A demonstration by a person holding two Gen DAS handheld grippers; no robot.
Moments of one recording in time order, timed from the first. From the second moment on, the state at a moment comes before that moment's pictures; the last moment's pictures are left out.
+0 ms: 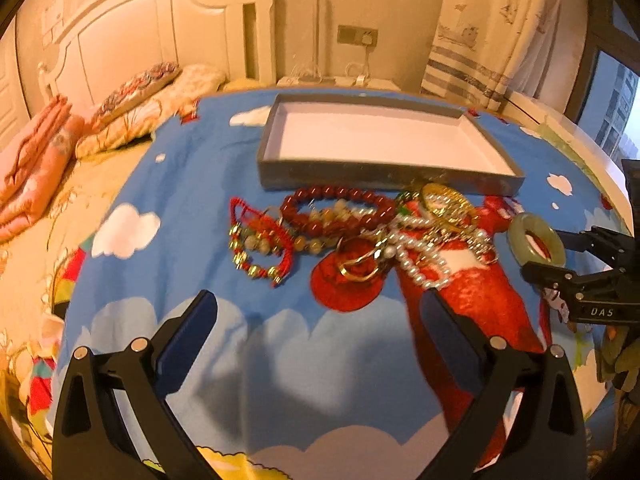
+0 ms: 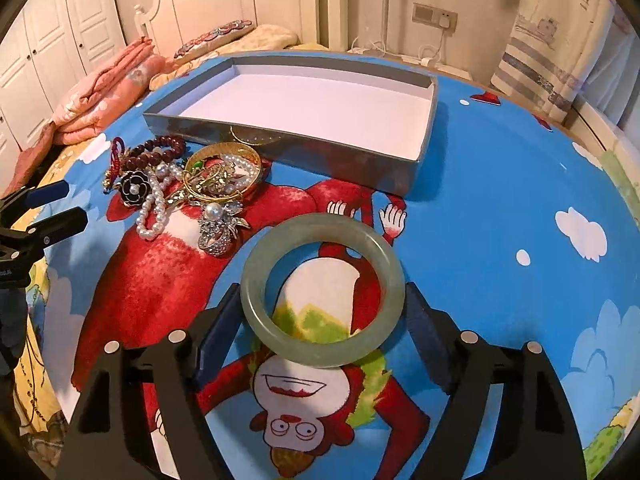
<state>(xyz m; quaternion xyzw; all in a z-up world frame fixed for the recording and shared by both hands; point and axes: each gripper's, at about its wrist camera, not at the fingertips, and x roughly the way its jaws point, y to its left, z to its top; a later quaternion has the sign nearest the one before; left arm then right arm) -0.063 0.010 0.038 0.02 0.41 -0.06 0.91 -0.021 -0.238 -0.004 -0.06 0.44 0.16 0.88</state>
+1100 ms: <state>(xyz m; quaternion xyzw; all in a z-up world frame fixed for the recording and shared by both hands) 0.029 -0.052 0.039 0.18 0.50 -0.19 0.82 -0.041 -0.284 0.022 0.02 0.37 0.18 0.91</state>
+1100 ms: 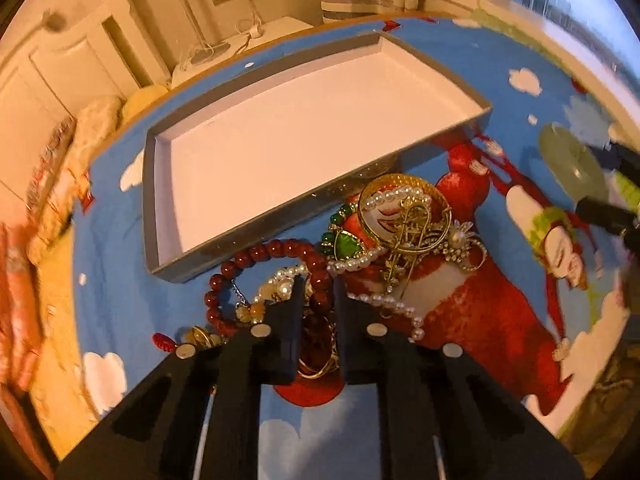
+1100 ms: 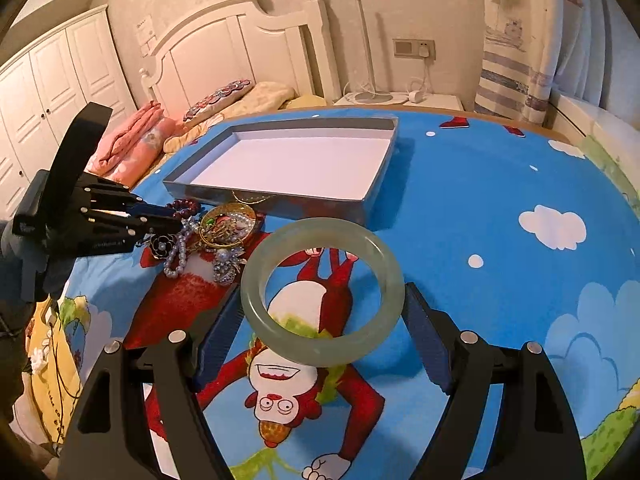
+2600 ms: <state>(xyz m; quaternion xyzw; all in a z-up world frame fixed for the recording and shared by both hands) 0.149 -0.002 0.120 0.10 0.43 -0.13 0.89 0.121 -0.210 0.027 -0.02 0.40 0.19 0.90</state>
